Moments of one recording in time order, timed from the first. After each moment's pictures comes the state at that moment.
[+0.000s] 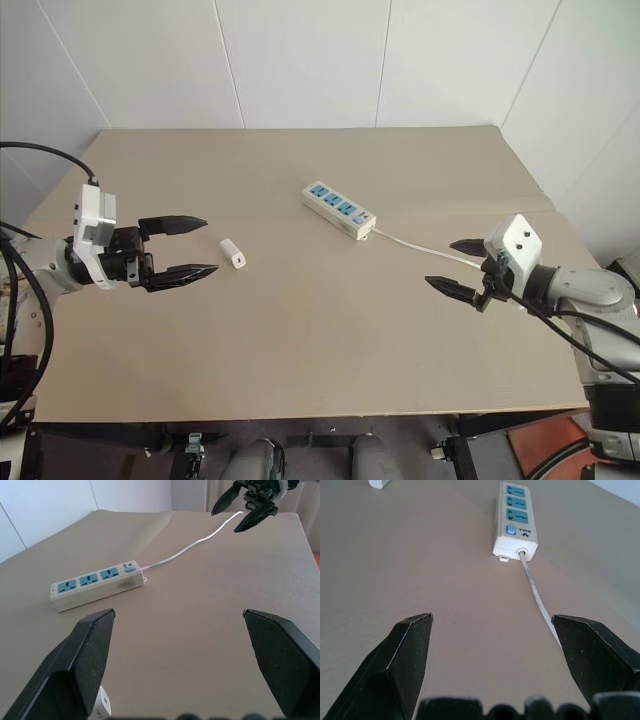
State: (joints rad) left arm -0.45 0.83 0.21 -0.02 -0.55 0.38 -1.26; right arm -0.32 -0.86 -0.18 0.02 0.36 0.28 1.03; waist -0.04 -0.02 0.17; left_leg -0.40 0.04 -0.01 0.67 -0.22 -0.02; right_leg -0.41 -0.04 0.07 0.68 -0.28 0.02
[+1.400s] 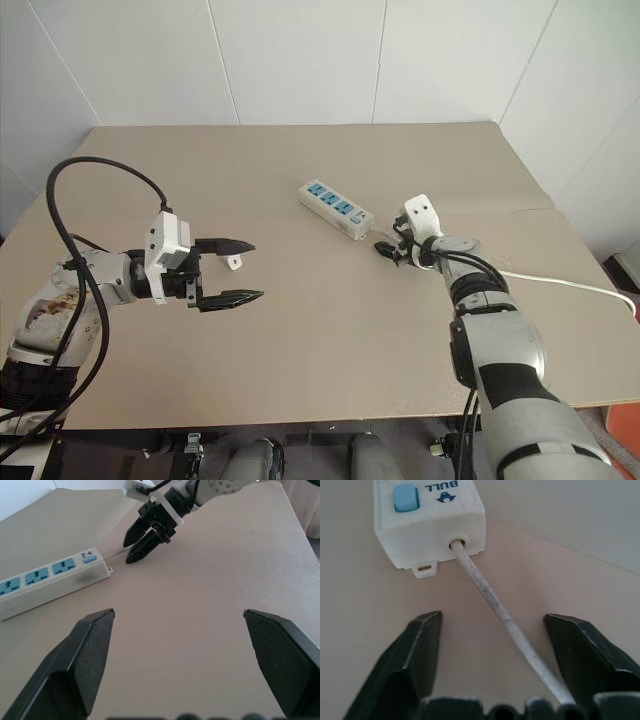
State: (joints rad) left arm -0.44 0.76 0.02 -0.16 -0.45 0.39 -1.14; right arm -1.16 -0.41 -0.01 1.35 -0.02 0.10 0.72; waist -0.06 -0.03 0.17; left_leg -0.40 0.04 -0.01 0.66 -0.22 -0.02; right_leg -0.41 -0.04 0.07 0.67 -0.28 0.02
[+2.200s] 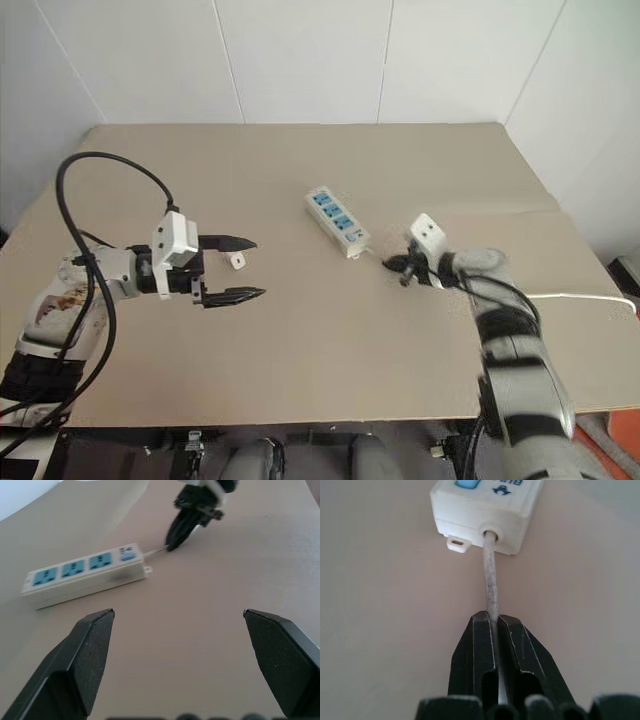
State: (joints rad) left arm -0.48 0.75 -0.01 -0.10 -0.40 0.34 -1.16; right arm -0.59 -0.57 -0.01 0.42 0.02 0.26 1.05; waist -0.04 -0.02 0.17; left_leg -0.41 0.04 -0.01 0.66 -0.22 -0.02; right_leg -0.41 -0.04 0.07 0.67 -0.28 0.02
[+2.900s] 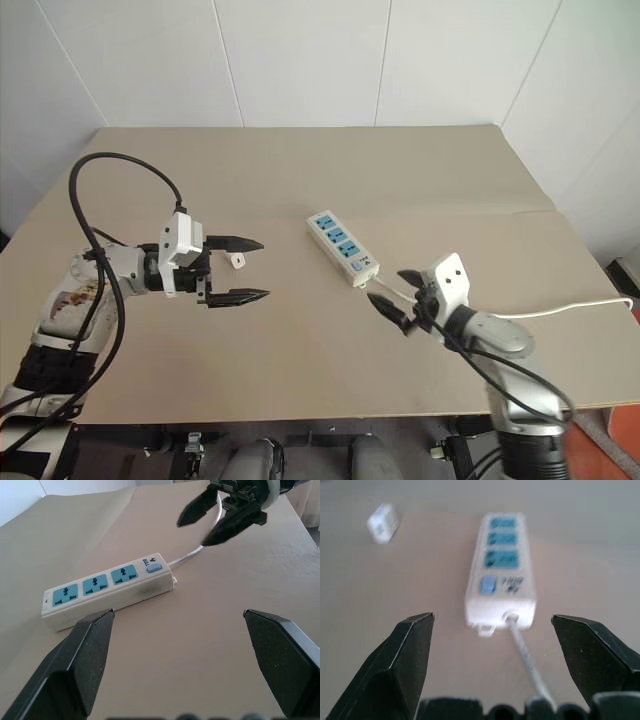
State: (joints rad) left arm -0.53 0.70 -0.04 -0.01 -0.37 0.26 -1.22; right arm -0.20 -0.29 -0.13 -0.29 0.22 0.45 0.59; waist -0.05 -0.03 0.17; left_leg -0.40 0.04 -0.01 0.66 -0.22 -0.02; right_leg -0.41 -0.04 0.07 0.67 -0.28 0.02
